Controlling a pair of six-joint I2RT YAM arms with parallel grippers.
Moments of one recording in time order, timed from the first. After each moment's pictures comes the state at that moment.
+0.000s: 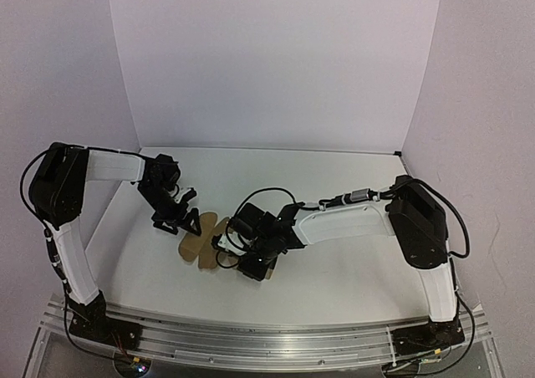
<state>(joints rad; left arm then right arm) -0.35 1.87 1.24 -0.77 0.39 -0.03 1.12 2.18 1.56 -0.51 -0.02 -0.15</state>
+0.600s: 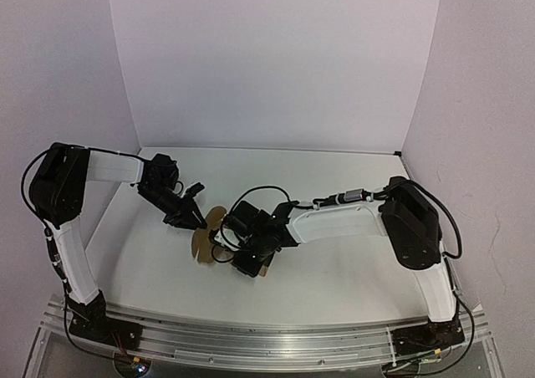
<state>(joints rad) -0.33 1.89 1.19 -0.65 0.80 -0.13 1.12 2.22 1.64 -0.52 0.01 -0.09</state>
